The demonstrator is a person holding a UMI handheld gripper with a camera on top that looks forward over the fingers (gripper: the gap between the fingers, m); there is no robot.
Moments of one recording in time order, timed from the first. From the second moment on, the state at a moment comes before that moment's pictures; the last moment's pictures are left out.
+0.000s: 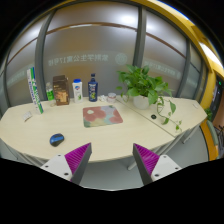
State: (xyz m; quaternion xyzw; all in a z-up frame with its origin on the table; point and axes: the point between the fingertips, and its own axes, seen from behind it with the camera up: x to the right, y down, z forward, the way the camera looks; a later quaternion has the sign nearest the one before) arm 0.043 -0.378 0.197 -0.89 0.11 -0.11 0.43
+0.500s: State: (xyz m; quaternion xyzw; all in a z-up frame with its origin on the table) arm -0.122 -0.378 0.090 -0.90 0.09 -0.04 0.42
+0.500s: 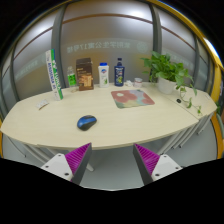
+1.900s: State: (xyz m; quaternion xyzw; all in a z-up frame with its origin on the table) arm -0.127 -0.032 0.186 -0.84 -0.04 0.09 0.54
